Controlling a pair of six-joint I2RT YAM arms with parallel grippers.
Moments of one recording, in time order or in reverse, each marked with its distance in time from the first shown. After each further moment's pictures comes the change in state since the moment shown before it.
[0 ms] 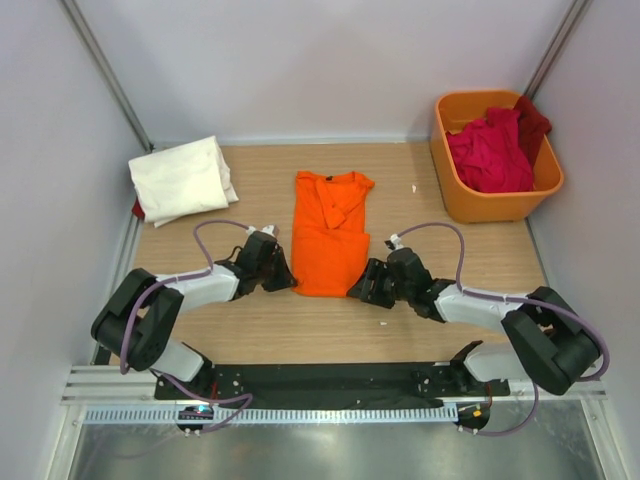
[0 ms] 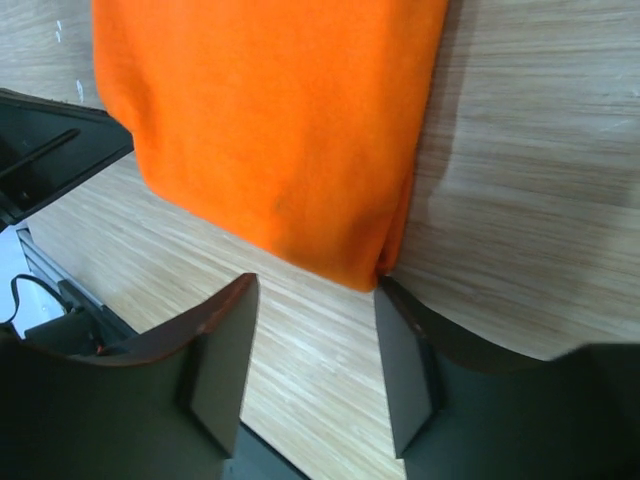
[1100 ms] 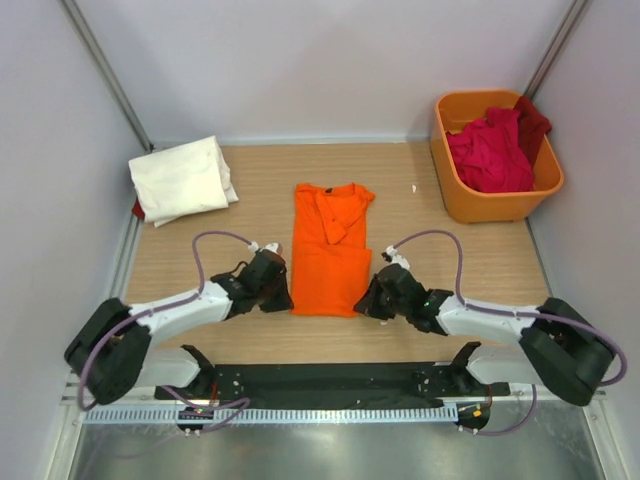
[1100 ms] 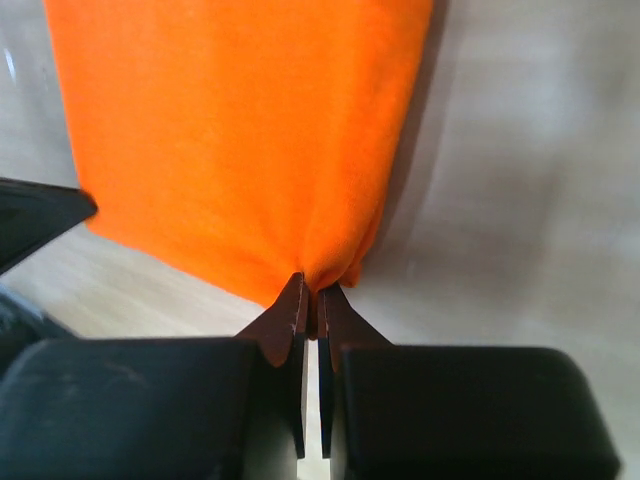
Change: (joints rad) left arm -0.128 -0.153 -0.035 -0.201 -0.102 -0.050; right arm 0.123 -0.030 -0.028 -0.030 0.186 0.053
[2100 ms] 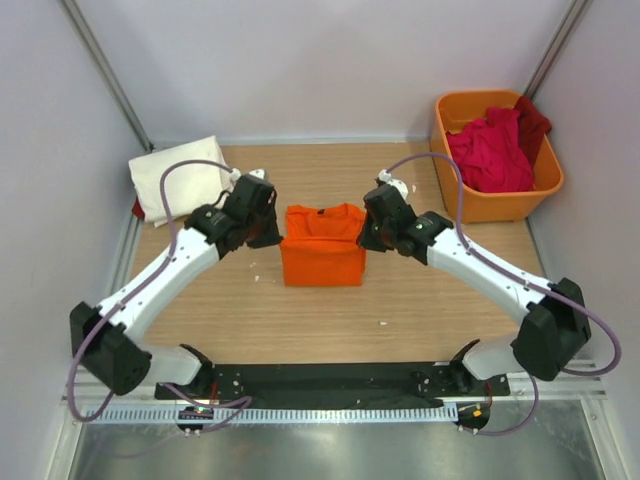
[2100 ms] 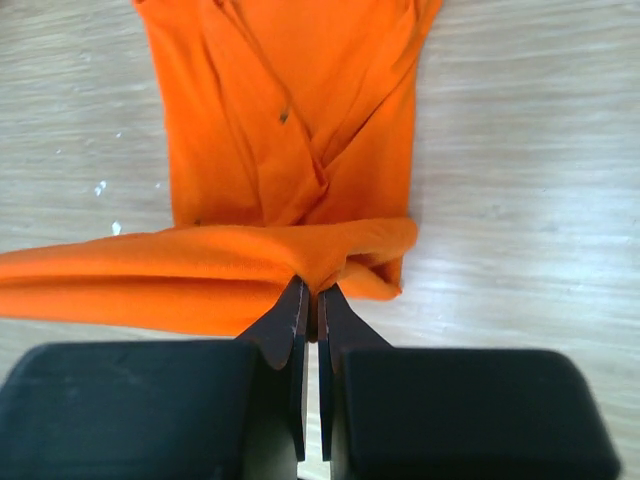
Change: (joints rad) left arm 0.087 -0.051 0.645 -0.607 -0.158 0.113; right arm -0.072 0.085 0.734 -0.699 0.217 -0.205
